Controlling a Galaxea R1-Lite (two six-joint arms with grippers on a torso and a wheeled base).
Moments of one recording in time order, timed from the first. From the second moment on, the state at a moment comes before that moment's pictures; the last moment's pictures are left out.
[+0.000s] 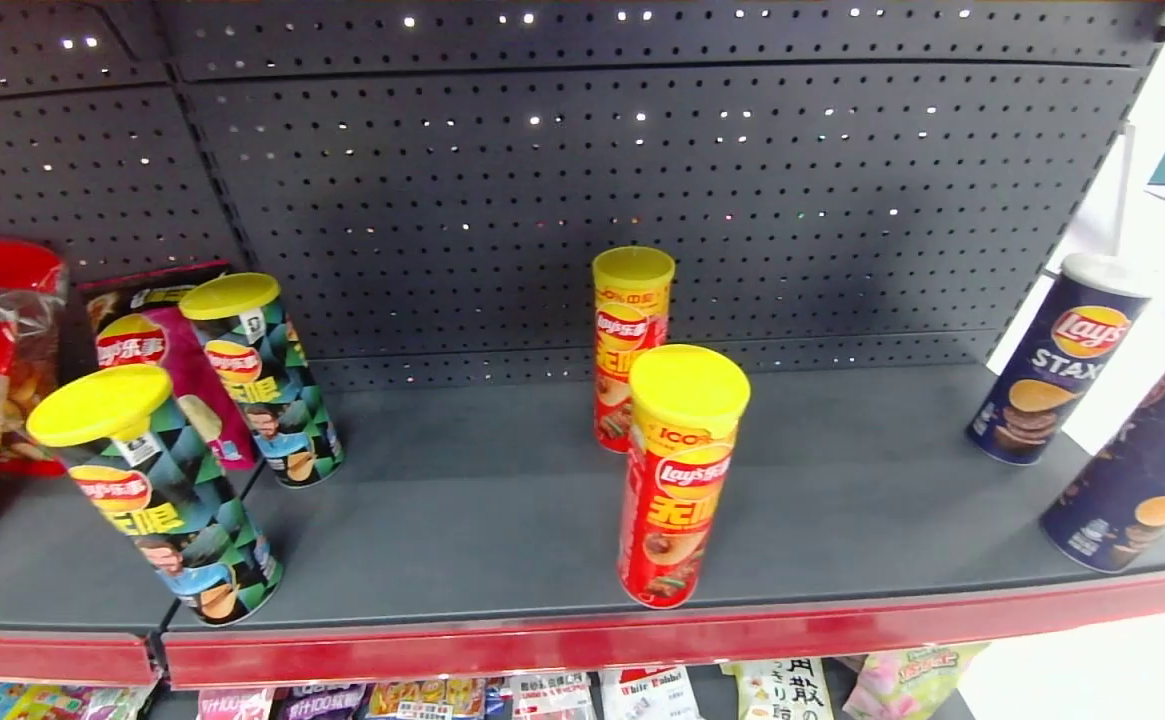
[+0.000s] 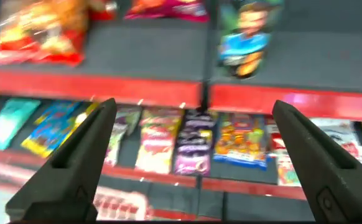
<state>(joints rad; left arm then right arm) 0.12 0.09 -0.37 0.47 0.10 0.02 0.00 0.00 0.00 0.01 0.02 0.00</state>
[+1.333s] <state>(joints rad) 0.08 0.09 0.00 0.00 -0.01 0.00 0.21 0.67 -0.51 -0.04 0.28 -0.09</state>
